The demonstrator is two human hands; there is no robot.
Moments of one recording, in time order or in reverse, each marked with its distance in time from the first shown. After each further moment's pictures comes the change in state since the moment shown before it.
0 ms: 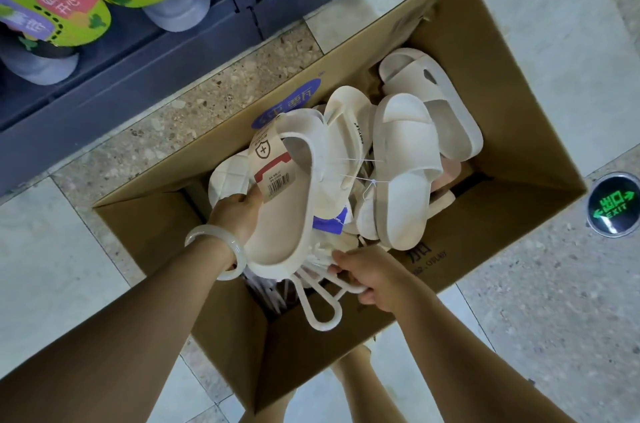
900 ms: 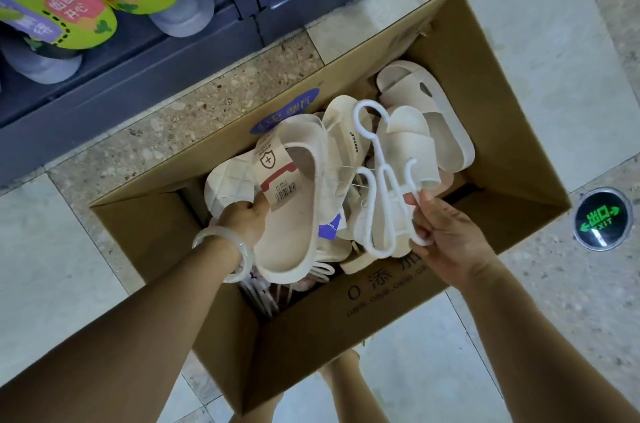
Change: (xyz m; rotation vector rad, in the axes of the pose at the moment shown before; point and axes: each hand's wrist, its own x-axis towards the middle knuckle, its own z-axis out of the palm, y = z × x) left_hand 0.003 -0.001 0.009 0.045 -0.060 -0.075; right_hand -0.019 -0.001 -0.095 0.663 -0.124 -0.627
